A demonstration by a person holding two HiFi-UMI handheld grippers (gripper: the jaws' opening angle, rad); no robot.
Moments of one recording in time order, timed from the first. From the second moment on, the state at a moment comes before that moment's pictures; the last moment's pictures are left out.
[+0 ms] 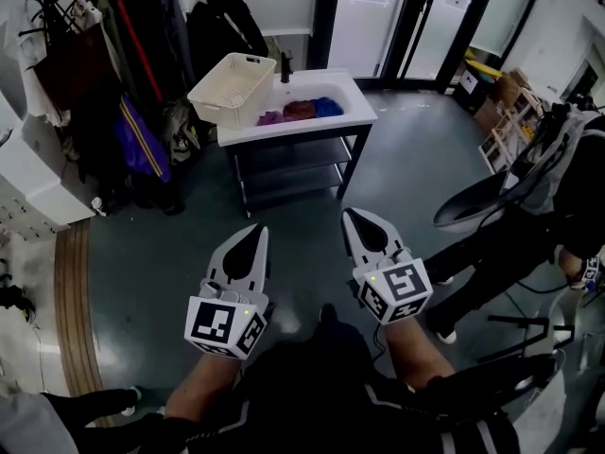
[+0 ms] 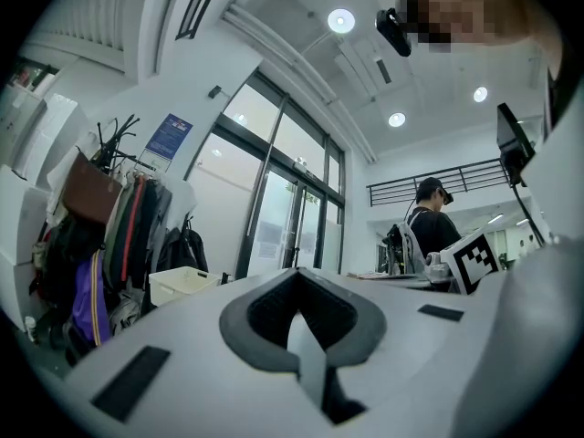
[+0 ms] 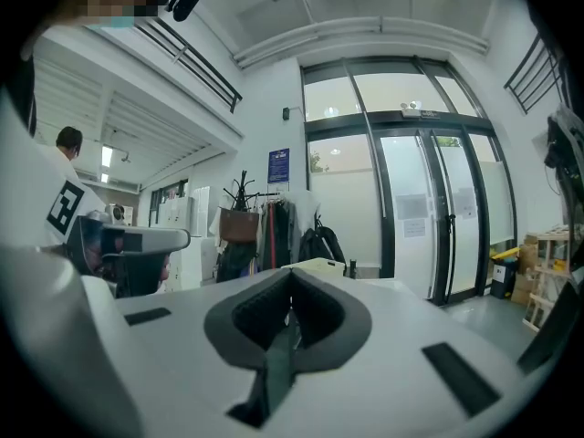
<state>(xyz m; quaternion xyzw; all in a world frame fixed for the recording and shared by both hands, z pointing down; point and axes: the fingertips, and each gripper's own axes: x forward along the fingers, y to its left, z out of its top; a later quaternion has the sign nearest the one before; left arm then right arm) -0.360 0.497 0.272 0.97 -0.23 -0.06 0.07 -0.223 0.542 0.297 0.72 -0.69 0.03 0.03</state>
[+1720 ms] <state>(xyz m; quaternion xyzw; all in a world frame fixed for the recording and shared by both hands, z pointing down) -0.113 0.336 0.277 0.96 -0.26 -0.03 0.08 0.023 0.372 0.307 0.67 -0.74 0.04 0.02</state>
